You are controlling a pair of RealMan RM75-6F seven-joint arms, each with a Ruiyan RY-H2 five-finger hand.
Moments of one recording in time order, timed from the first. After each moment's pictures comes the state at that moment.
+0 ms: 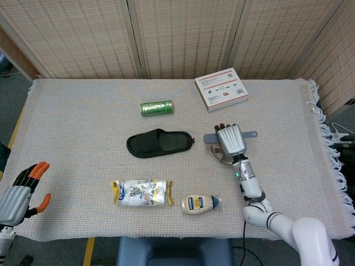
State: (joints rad) left arm -0.15 -1.10 0.00 -1.54 1.59 1.46 -0.20; right arm 0.74 -1.87 0.21 -0.75 -1.28 1.13 -0.36
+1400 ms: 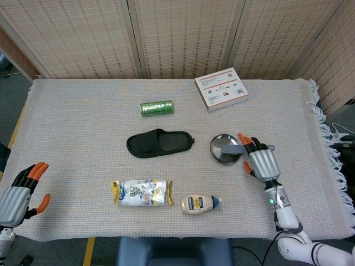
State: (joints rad) left arm -0.14 -1.10 0.00 -1.55 1.58 1.48 -0.17; right arm 0.42 -1.52 0.09 -1.31 -1.35 1.29 -0.25
